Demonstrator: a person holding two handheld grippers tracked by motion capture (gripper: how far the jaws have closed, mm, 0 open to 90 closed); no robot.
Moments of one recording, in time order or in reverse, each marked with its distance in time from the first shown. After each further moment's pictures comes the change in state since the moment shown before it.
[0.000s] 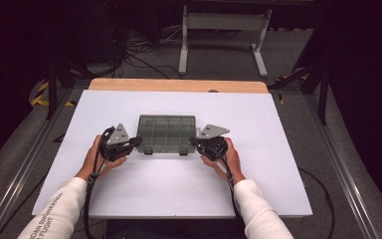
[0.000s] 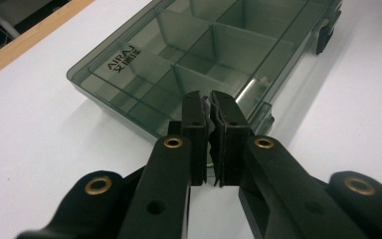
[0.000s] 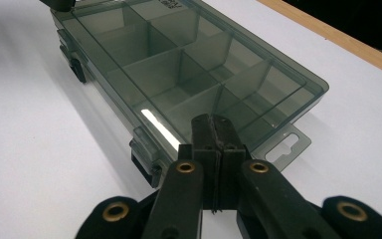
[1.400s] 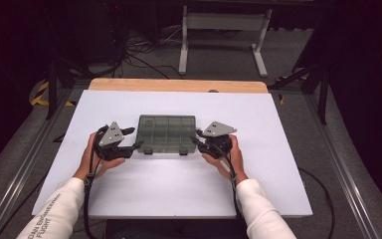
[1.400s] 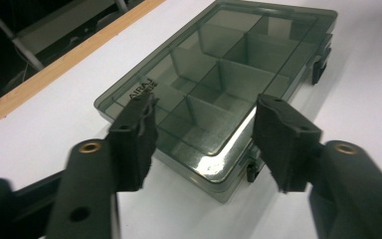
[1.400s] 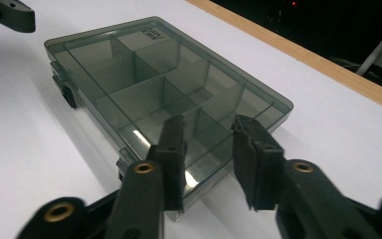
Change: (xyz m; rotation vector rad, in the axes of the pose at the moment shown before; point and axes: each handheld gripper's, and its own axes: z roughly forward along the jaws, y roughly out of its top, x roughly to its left) left arm 0.001 0.003 -0.014 -0.099 0.038 -0.002; right arm -0.006 0.004 -0.014 -0.077 -0.045 0.023
